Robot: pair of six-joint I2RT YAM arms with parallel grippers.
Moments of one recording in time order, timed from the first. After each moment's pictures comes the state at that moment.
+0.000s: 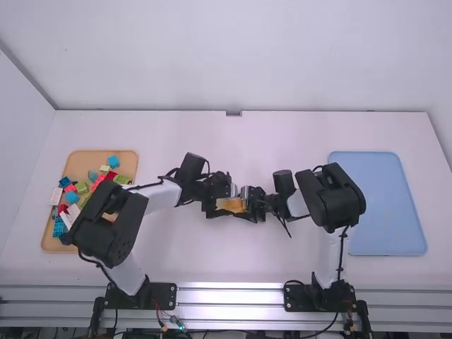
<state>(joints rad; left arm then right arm) -0.36 1.75 0.81 -0.04 0.73 0.97 0.31 2.11 0.63 0.60 -1.03 -0.86</state>
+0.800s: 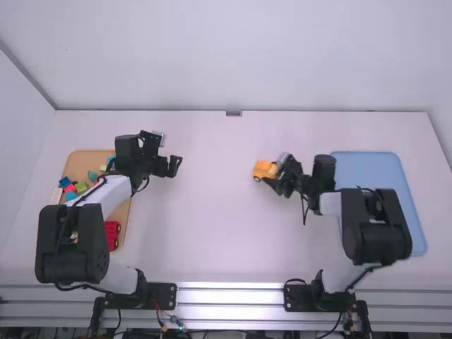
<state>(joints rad) 0.10 1.57 0.80 0.04 0.38 0.13 -0.03 1.72 0.57 0.54 -0.87 -0.54</state>
